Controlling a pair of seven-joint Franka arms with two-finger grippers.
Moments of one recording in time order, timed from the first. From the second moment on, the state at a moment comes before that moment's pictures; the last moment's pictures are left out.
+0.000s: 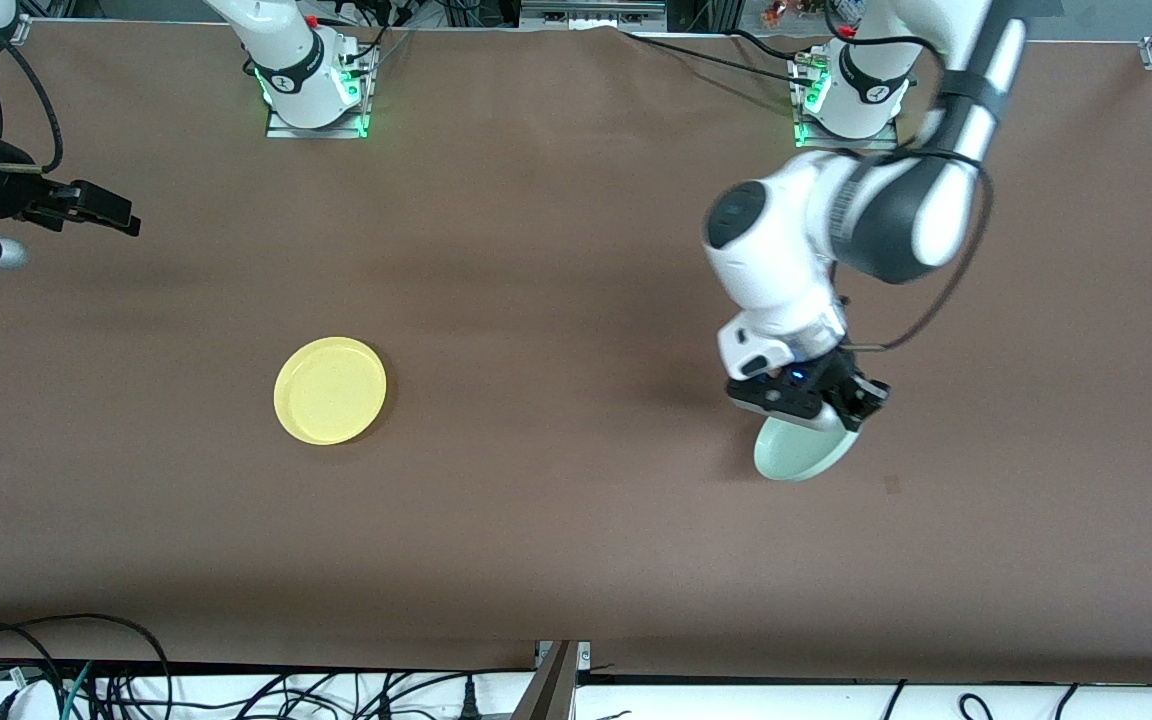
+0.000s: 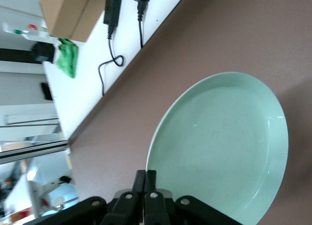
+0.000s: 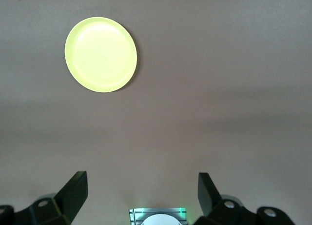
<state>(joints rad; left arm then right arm) -0.47 0.46 -0.07 -1.60 0.89 1.92 -0.35 -0.06 -0.05 0.00 -1.78 0.03 1.57 0.01</state>
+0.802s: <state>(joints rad) -0.86 0.69 -0.06 -1.59 1.16 1.61 -0.91 -0.06 -0.05 0.00 -1.78 0.03 1.57 0.01</state>
